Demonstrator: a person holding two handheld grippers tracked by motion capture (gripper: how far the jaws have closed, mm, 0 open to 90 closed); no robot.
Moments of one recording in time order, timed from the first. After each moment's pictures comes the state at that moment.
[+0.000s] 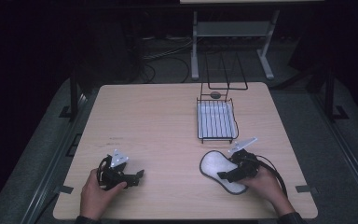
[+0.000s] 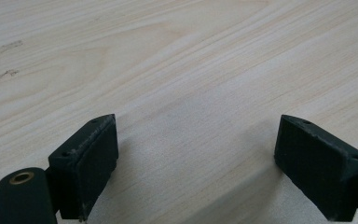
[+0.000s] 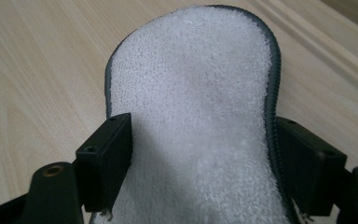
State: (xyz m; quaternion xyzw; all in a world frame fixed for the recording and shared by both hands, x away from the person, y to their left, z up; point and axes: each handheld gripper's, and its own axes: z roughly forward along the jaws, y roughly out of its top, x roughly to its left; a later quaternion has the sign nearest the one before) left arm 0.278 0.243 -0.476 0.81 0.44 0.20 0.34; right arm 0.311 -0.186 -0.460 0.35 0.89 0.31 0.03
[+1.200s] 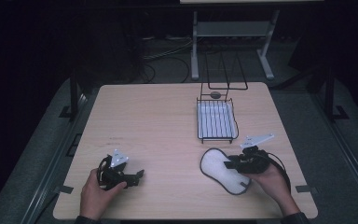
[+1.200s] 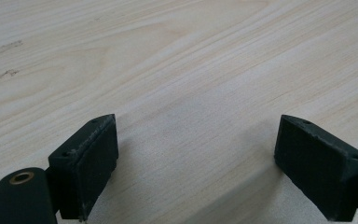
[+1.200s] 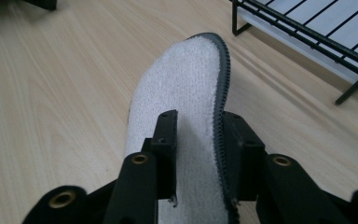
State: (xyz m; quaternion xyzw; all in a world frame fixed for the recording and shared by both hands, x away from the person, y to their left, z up) left arm 0.278 0.243 -0.476 0.81 0.44 0.20 0.34; right arm 0.305 -0.209 -0.433 0.35 0.85 0.38 0.04
